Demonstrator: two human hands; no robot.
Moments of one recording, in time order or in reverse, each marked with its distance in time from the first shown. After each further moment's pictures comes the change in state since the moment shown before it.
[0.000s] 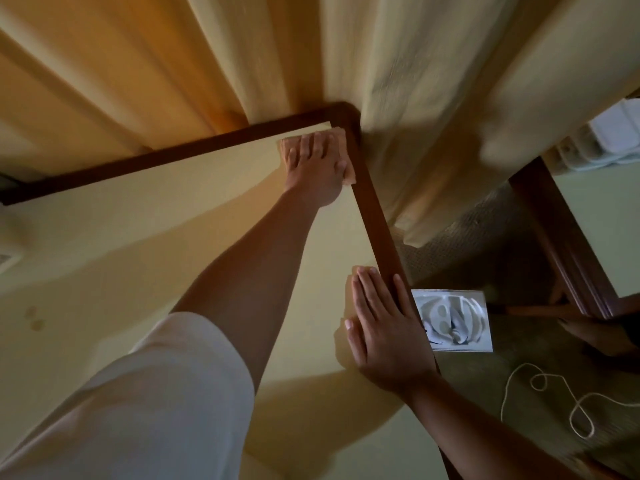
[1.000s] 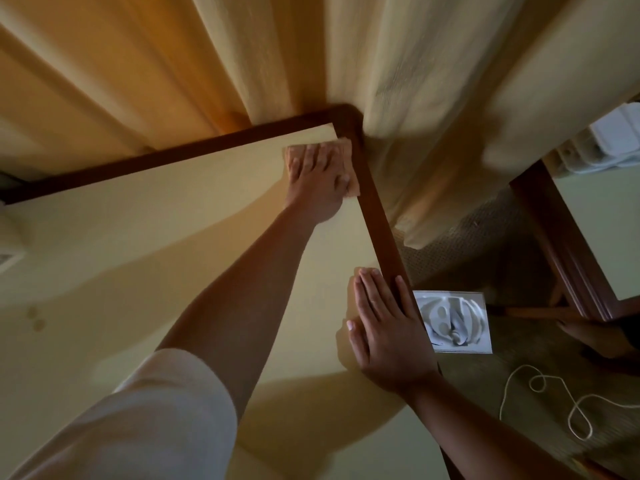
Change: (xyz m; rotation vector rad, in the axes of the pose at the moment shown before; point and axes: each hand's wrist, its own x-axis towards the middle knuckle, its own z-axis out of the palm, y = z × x) left_hand -0.022 -0.004 0.011 -0.034 0.024 0.053; right_hand -0.001 0.001 0.004 0.008 0.042 -0.003
